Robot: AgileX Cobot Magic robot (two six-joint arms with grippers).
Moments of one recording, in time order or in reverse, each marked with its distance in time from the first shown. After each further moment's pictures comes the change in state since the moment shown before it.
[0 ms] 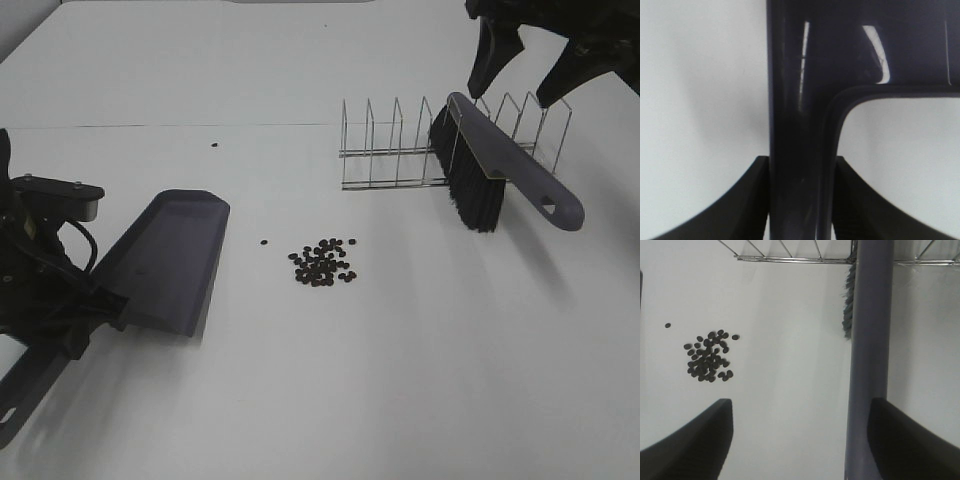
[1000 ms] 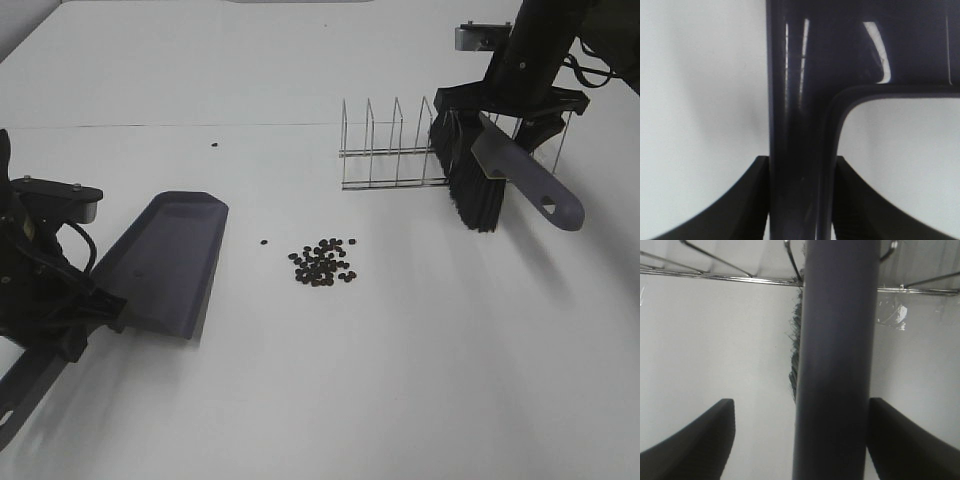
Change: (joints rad) left arm 0.000 0.000 0.000 0.000 0.012 0.000; right arm 0.000 0.380 -0.229 -0.130 -0.002 -0.005
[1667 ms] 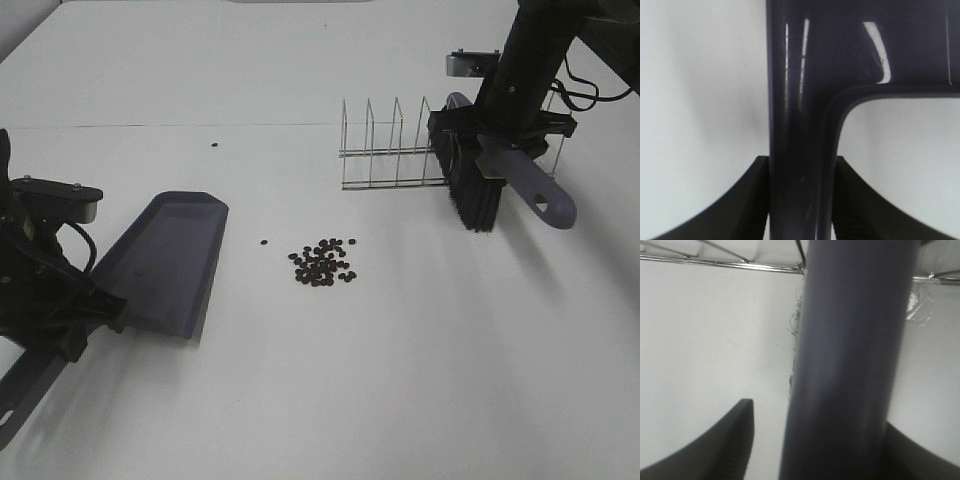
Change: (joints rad) left arm 0.000 0.000 0.000 0.000 0.001 0.000; right arm 0.000 0.047 0.000 0.018 0.000 -0.014
